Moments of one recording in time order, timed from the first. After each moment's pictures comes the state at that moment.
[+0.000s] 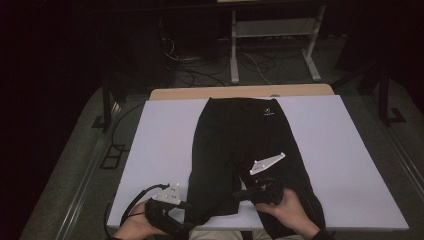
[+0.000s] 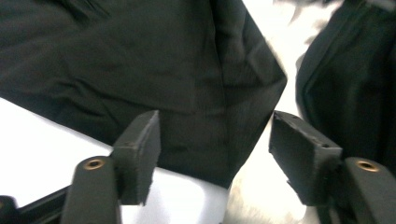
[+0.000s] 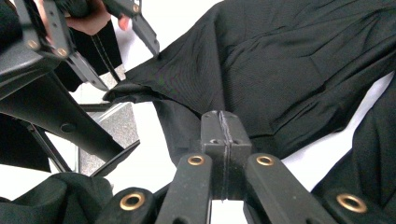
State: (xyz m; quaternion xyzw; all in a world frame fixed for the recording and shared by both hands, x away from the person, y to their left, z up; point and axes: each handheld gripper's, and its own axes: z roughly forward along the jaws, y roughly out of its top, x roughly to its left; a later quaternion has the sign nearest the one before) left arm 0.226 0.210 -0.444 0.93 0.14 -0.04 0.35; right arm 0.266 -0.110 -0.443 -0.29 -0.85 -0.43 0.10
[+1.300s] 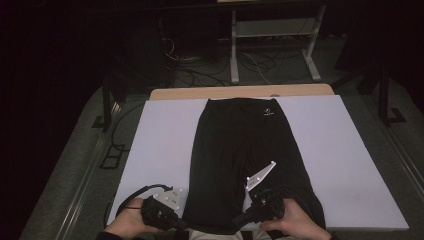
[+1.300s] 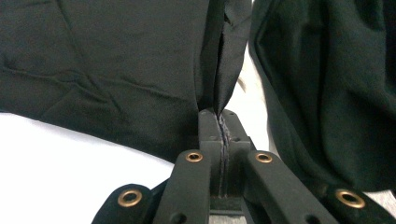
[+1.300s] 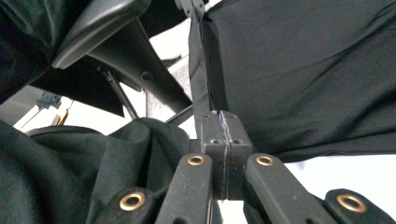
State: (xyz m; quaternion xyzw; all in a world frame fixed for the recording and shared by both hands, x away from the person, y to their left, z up) left arm 0.230 0.213 -0.426 0.95 0.05 -0.13 0.27; right arm 0.239 -0.100 -0.442 -0.21 -0.87 -0.38 0.25
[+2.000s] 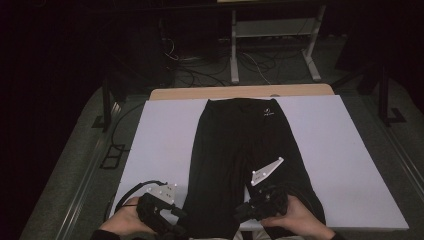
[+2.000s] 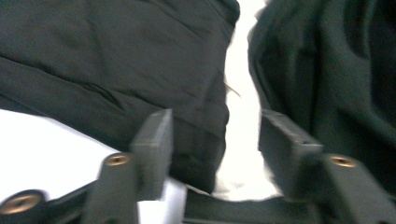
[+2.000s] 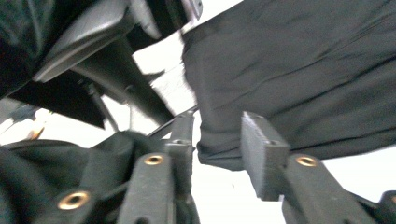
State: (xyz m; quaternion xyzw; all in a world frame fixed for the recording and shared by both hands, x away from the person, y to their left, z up) left arm 0.237 0.223 -0.419 0.93 0.10 -0.12 0.33; right arm 0.247 -0.116 -0.430 -0.23 -0.86 -0.41 0.19
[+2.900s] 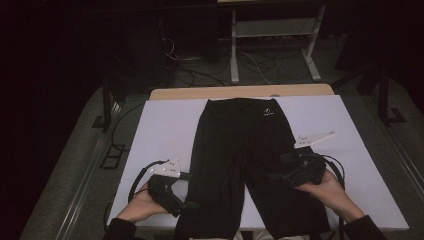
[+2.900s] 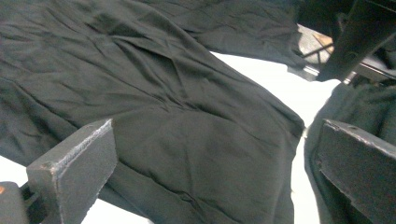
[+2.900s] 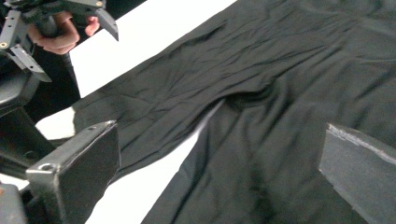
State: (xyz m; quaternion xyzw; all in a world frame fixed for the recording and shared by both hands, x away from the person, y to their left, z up) left arm 0.268 0.203 -0.404 0.88 0.18 -0.03 0.43; right arm 0.293 -0.211 -0.398 -0.34 -0.81 -0.47 0.02
